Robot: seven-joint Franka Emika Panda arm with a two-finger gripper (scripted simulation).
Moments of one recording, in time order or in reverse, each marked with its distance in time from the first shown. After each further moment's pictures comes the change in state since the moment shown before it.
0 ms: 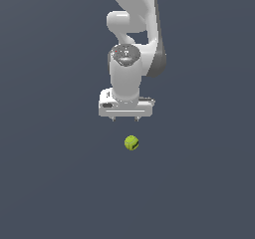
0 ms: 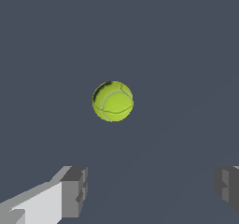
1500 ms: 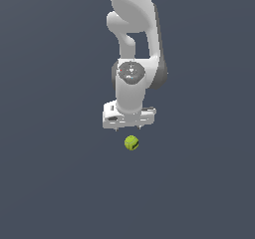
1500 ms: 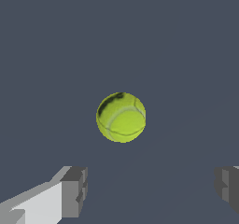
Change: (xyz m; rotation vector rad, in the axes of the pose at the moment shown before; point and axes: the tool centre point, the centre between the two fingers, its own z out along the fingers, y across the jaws) arm 0.024 -0.011 0.034 -0.010 0.005 -0.116
